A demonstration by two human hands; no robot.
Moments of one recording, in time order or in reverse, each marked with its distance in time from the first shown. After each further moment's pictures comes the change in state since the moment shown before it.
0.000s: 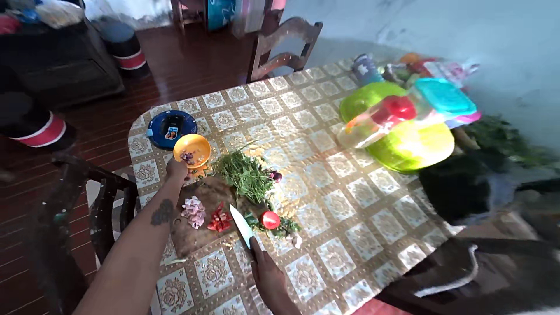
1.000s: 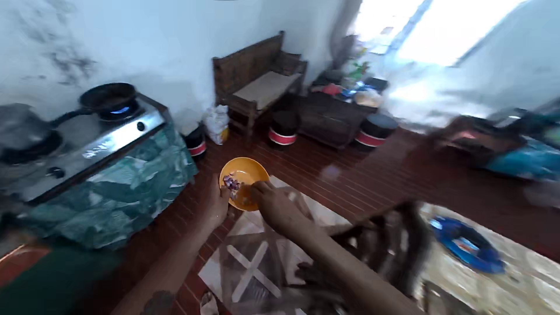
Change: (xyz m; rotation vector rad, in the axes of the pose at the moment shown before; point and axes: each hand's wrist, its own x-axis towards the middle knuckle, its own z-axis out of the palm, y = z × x) left_hand -0.443 -0.344 -0.667 -0.359 0.597 0.025; right_hand -0.369 -0.604 0.214 -0.535 -0.078 -1.799
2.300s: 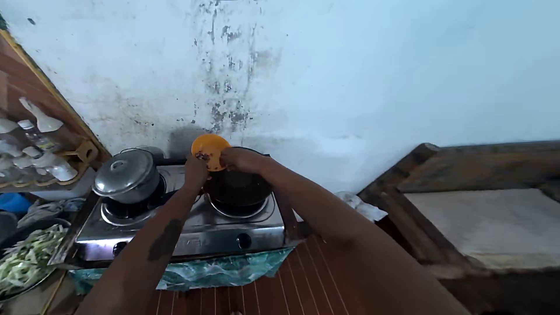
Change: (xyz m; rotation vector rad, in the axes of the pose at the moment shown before) left_hand 0.521 -0.128 -0.599 -0.124 1.057 -0.437; right_hand 0.975 -0.167 0.122 0.011 -0.309 -1.440
